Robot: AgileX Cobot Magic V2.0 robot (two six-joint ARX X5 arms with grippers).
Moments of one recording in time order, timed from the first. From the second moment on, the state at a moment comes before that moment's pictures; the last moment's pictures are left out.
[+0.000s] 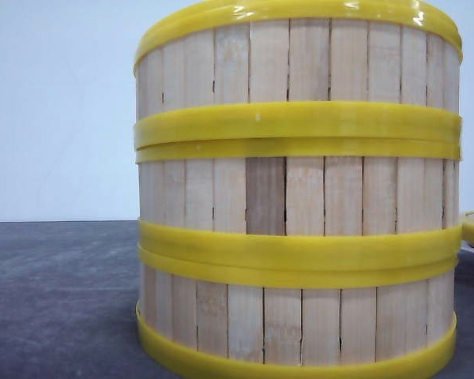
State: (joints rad) left arm -0.67 0.35 0.94 -1.04 -0.20 -0.26; right arm -0.12 1.53 1.20 -1.02 -0.03 0.13
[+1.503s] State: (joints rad) left arm -0.67 0.35 0.94 -1.04 -0.20 -0.26; right arm 0.41 1.07 1.31 -1.00 -0.26 0.14
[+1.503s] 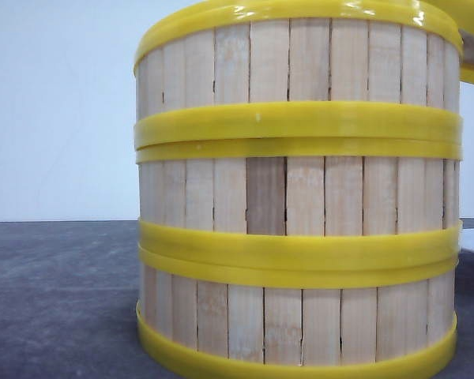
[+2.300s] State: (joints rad) left arm -0.67 0.35 0.94 -1.04 -0.20 -0.26; right arm 0.75 1.18 1.31 -0.89 -0.18 0.19
